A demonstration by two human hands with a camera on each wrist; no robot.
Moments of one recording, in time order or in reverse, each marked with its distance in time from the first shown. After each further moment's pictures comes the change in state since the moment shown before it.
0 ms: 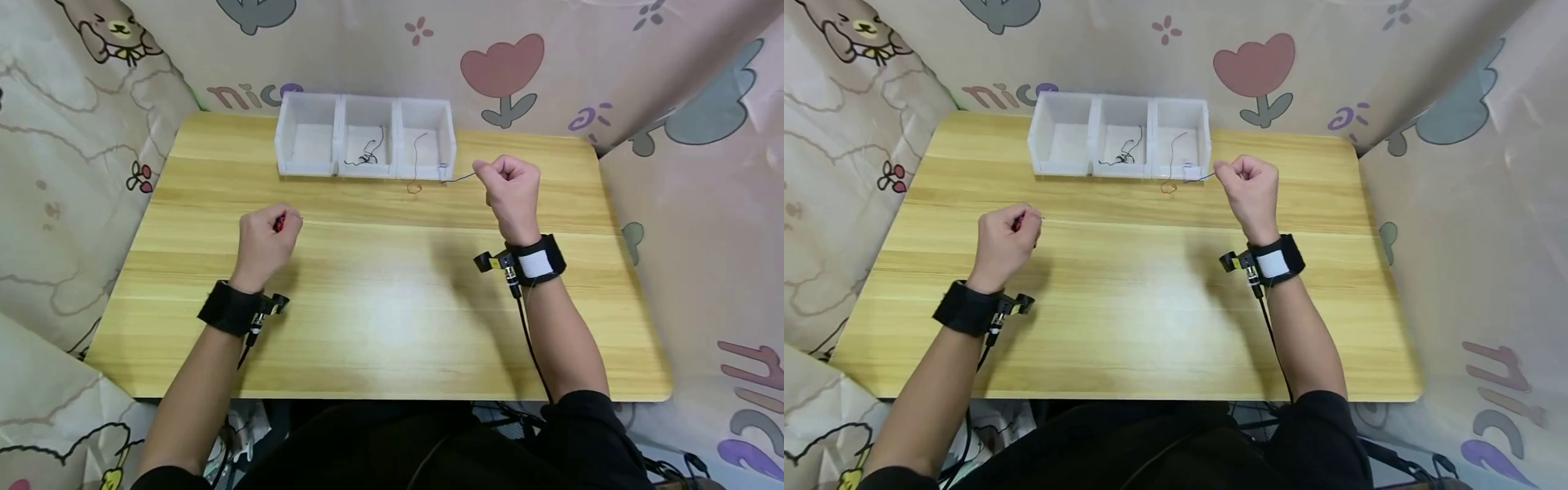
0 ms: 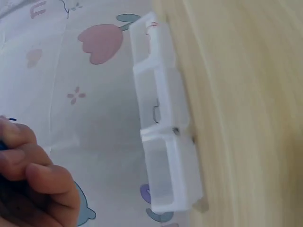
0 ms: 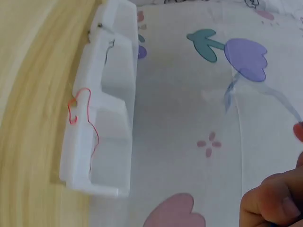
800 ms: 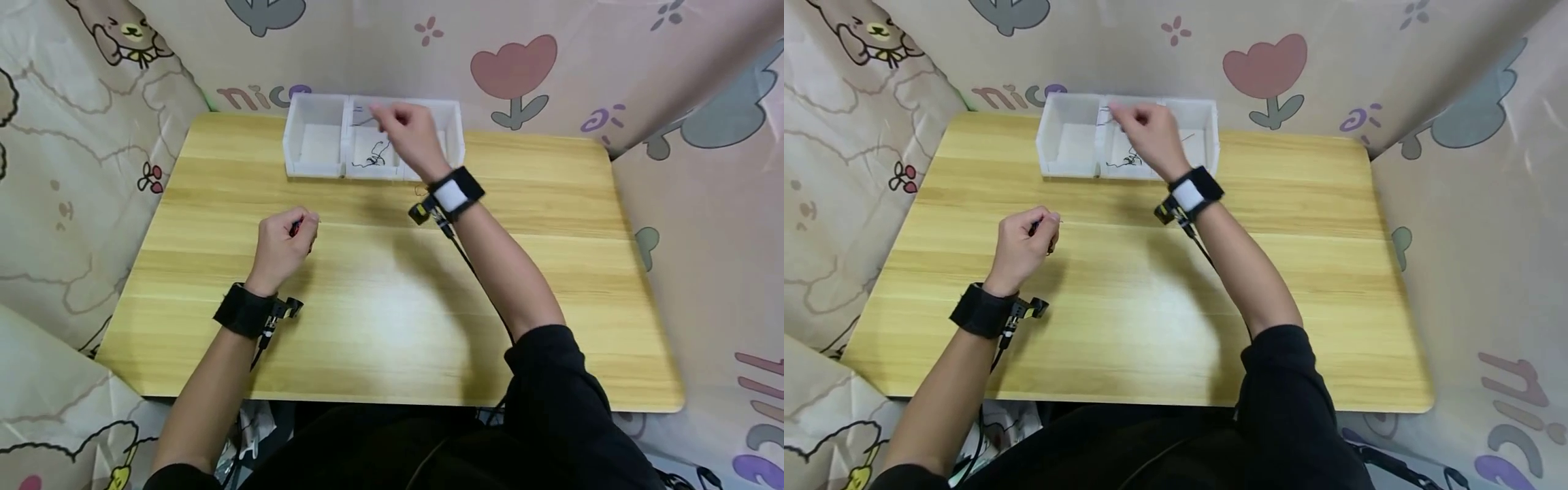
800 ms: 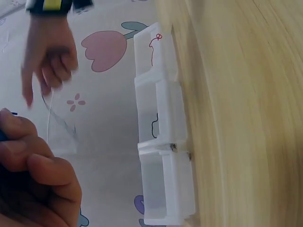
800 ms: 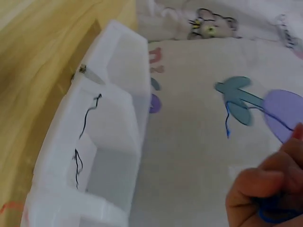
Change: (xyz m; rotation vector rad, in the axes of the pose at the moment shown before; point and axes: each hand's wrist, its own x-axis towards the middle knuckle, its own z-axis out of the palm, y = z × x) left_hand -0.005 -0.002 0.005 -0.126 -0.088 -0.071; right_hand 0.071 0.000 0.136 -0.157 -0.370 0.116
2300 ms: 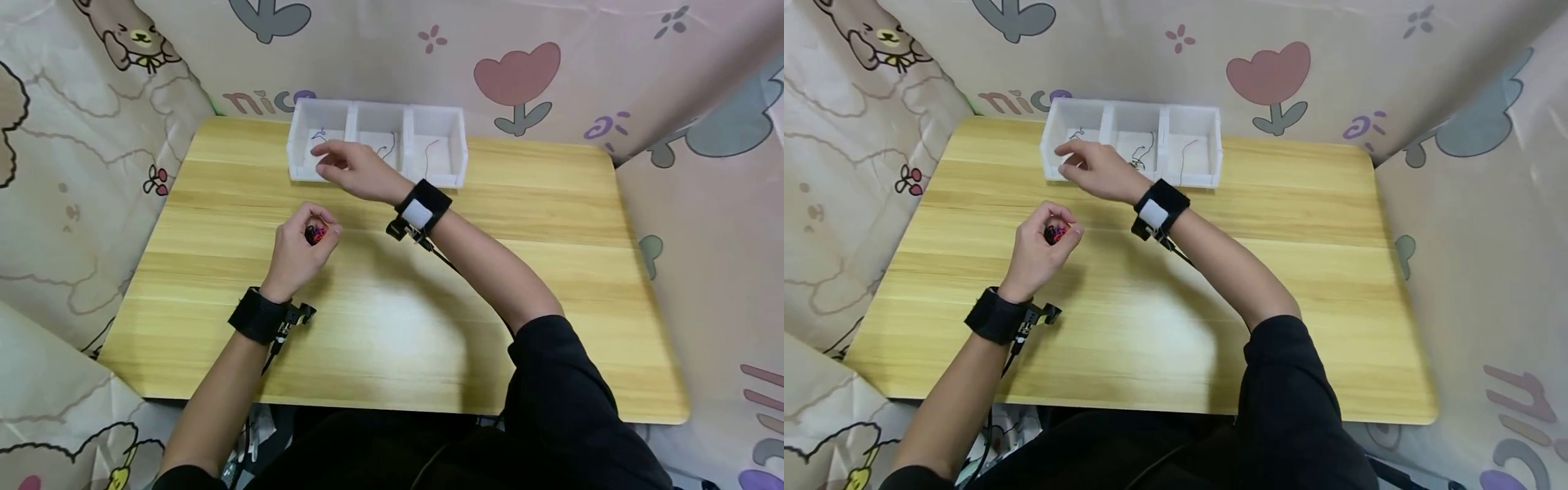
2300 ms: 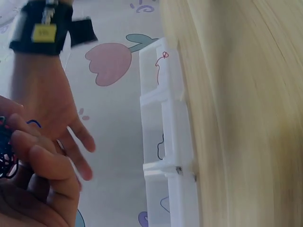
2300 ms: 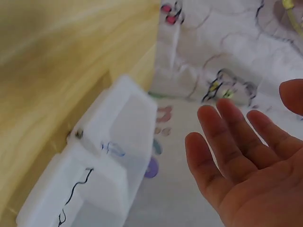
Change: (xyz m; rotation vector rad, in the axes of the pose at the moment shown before) left_hand 0.000 0.014 0.014 -0.053 -0.016 -0.049; right_hand -0.011 -0.016 0.059 -0.263 -0.546 -0.182
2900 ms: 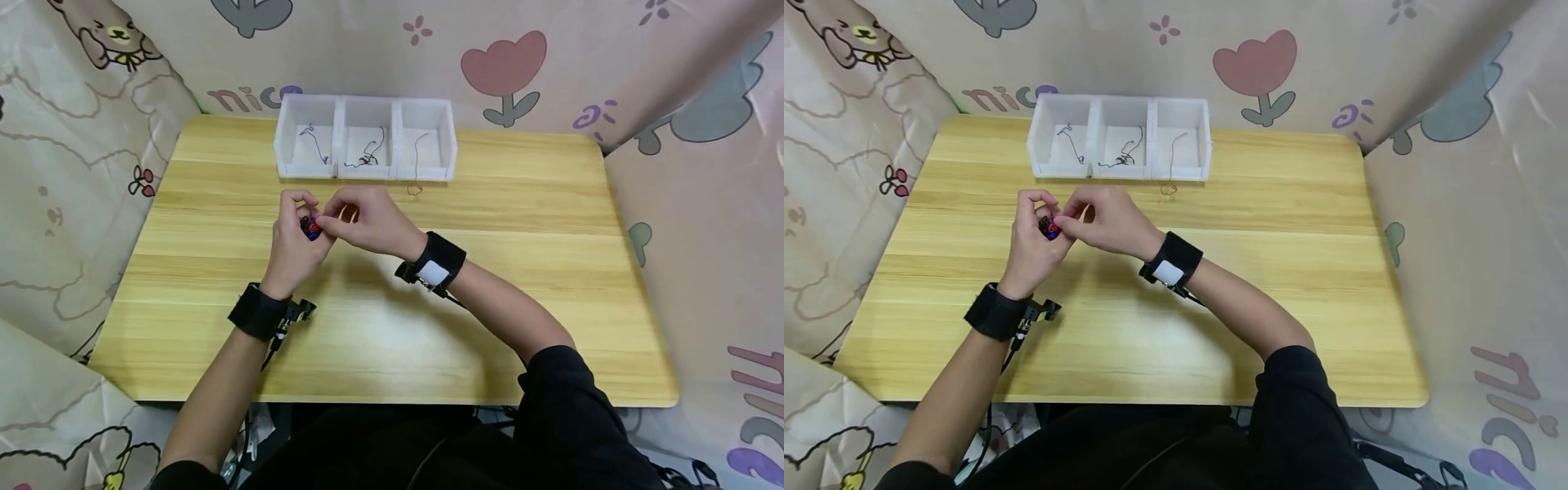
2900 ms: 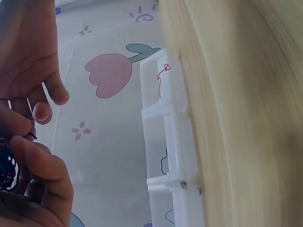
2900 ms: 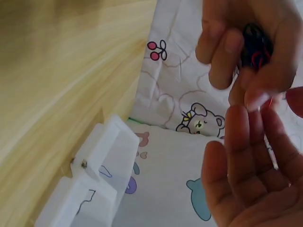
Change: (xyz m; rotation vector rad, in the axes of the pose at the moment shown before) left_hand 0.005 0.005 0.015 0.026 0.052 0.014; right_hand -0.080 -0.009 0.030 0.069 0.187 -0.207
